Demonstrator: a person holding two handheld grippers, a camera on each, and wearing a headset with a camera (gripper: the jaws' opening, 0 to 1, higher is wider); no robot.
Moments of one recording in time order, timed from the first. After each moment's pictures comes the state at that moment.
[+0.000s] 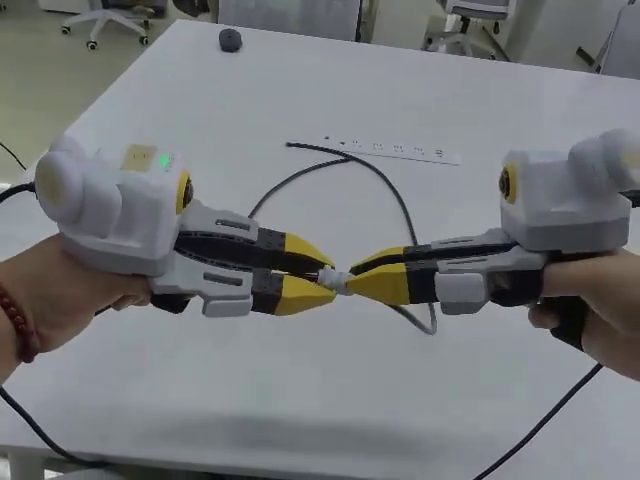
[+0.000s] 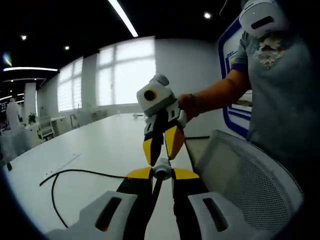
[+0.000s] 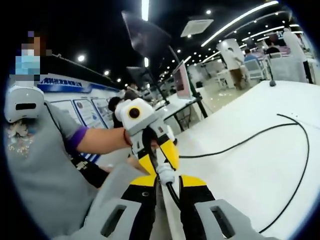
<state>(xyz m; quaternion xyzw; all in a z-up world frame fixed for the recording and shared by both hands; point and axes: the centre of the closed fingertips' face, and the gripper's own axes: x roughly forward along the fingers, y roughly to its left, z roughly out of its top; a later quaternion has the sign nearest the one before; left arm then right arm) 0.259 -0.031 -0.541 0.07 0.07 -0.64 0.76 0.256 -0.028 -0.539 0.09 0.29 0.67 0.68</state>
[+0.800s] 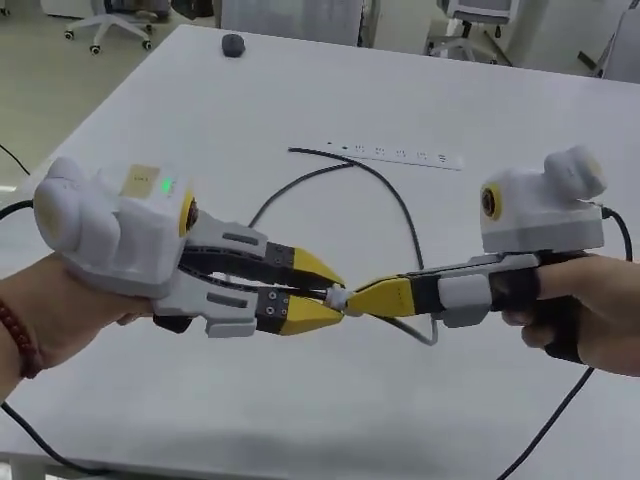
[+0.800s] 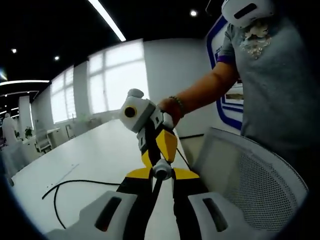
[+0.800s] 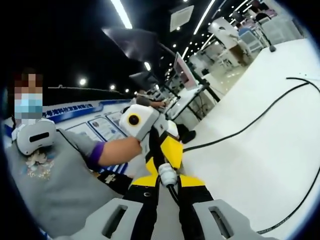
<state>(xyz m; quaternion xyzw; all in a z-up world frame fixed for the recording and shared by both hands) 0.245 -0.036 -0.536 0.10 0.03 -0.67 0.74 0.239 -0.026 -0.541 0.18 0.37 0.69 0.59</state>
